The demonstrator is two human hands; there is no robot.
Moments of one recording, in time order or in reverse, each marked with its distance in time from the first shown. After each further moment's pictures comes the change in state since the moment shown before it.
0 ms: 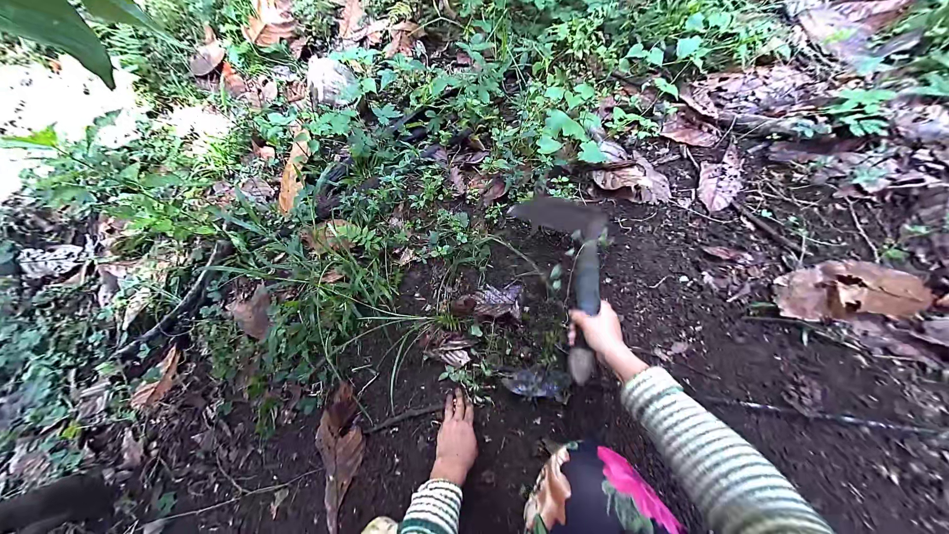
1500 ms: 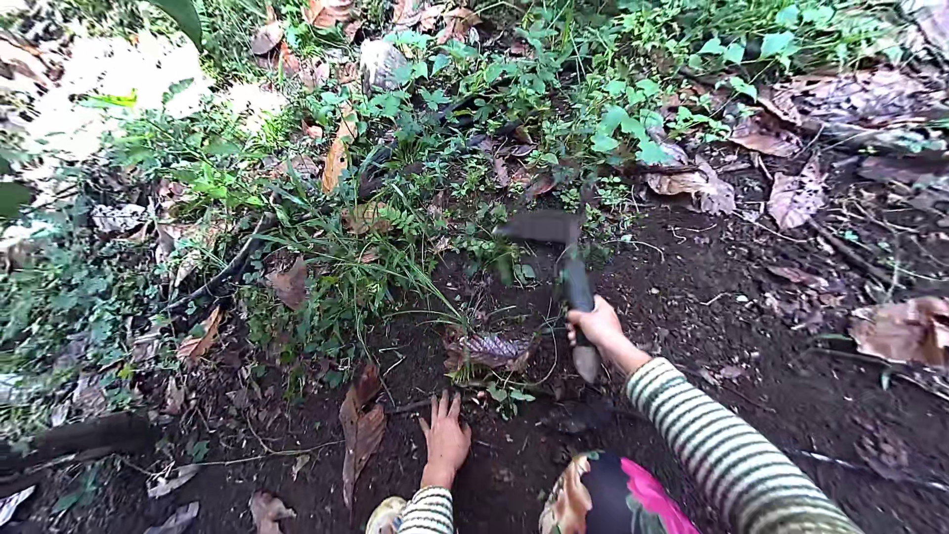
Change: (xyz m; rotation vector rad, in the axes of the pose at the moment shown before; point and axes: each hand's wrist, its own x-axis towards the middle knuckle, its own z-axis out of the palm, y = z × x) left_hand -0.014 -0.059 0.017 -0.384 0.222 -0.237; right_hand 0.009 -0.019 0.062 -0.176 -0.159 0.032
